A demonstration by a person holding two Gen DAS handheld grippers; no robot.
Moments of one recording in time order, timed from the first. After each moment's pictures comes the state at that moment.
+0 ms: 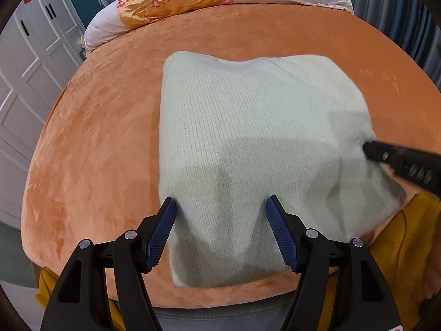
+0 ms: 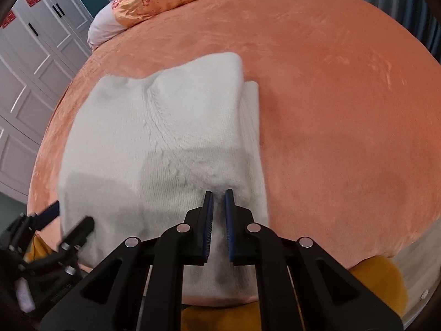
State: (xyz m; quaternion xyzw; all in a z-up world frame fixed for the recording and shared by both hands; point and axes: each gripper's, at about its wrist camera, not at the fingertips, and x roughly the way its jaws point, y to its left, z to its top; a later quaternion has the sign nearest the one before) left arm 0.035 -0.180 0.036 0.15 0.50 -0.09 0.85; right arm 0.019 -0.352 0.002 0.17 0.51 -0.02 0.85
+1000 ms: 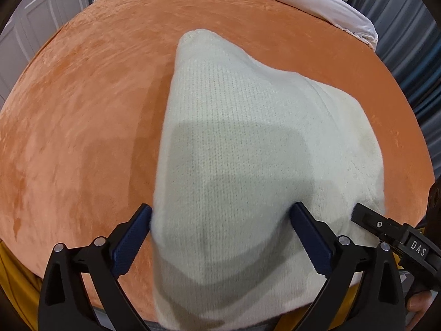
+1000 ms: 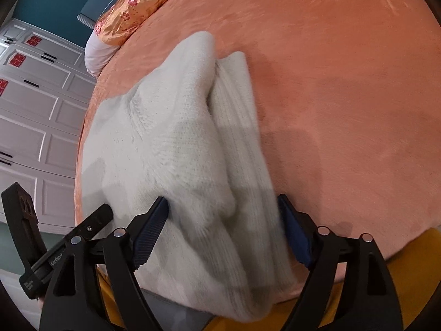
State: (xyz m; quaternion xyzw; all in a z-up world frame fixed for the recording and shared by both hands) left arm 0.093 -0.151 0.026 -0.01 0.56 -0.10 0.82; right arm 0.030 -0.384 -0.041 0.34 0.51 0.02 0.79
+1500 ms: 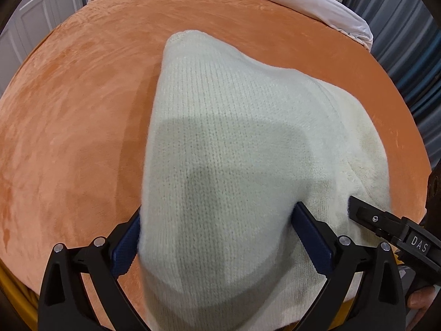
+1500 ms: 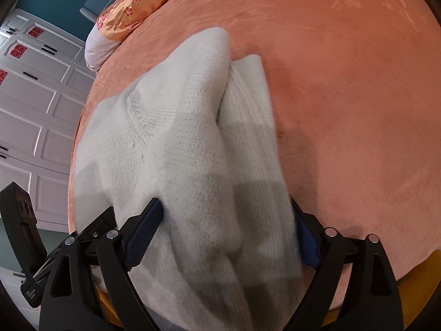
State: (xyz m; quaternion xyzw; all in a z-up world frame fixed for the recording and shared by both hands) left arm 0.106 -0.152 0.009 -0.02 0.56 -0.12 0.82; right arm 0.054 -0.374 -0.045 0.31 0.51 0.02 0.80
